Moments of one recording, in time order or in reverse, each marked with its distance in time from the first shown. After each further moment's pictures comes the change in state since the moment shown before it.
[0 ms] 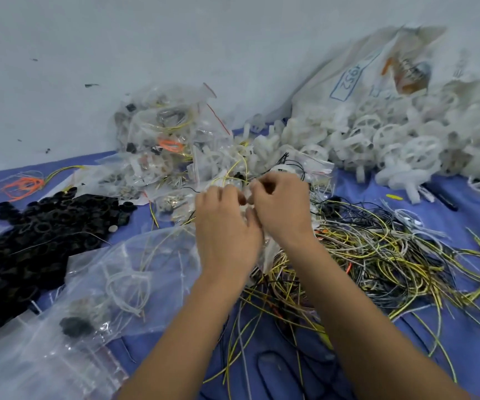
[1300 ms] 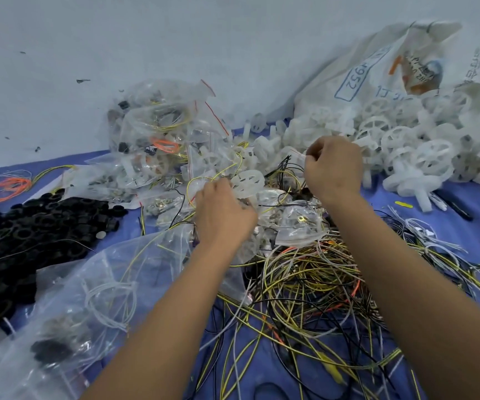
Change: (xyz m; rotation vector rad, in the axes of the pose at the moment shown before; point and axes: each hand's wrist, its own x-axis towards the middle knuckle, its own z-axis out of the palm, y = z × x) left_hand 0.056 -0.029 0.050 0.080 -0.303 -0.193; right_hand 0.097 0.053 -0.038 -0.431 0.110 0.042
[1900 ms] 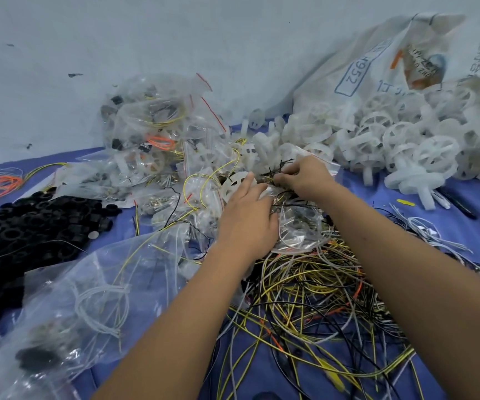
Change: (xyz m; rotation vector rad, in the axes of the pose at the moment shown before) left_hand -0.003 0.012 0.032 0.206 -0.165 0.462; right_hand 0.024 0.027 0.060 0.199 -0.498 -0.038
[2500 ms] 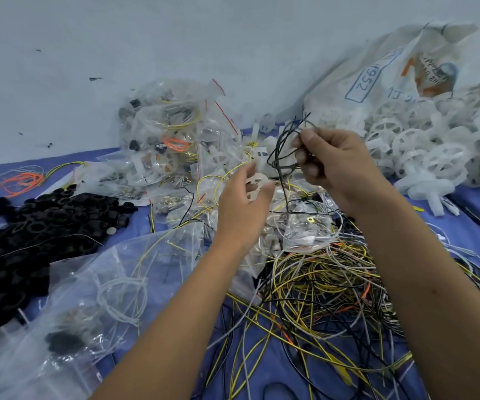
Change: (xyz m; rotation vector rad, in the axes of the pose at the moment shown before) left_hand -0.017 0.003 -0.039 -0.917 0.278 -0.336; right_hand -0.073 -0.061 -0.046 0.956 -0.049 -0.193
